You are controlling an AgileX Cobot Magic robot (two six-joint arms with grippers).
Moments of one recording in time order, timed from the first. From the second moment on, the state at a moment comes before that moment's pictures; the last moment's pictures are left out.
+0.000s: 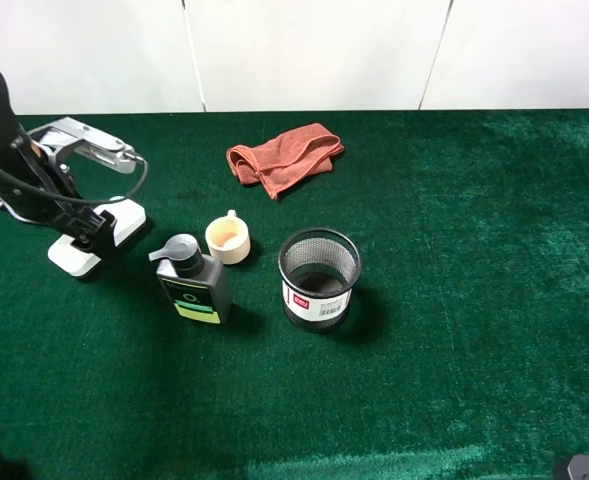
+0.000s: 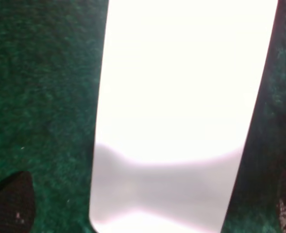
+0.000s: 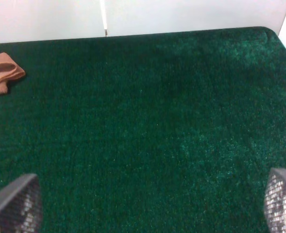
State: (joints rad) left arm -0.17 1.77 -0.79 0.13 0.41 0.16; right arm -0.01 -0.01 -0.50 0.01 1.02 0.05
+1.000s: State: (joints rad) left arm -0.17 1.86 -0.79 0.13 0.28 0.16; right arm -0.01 -0.01 -0.50 0.01 1.02 0.05
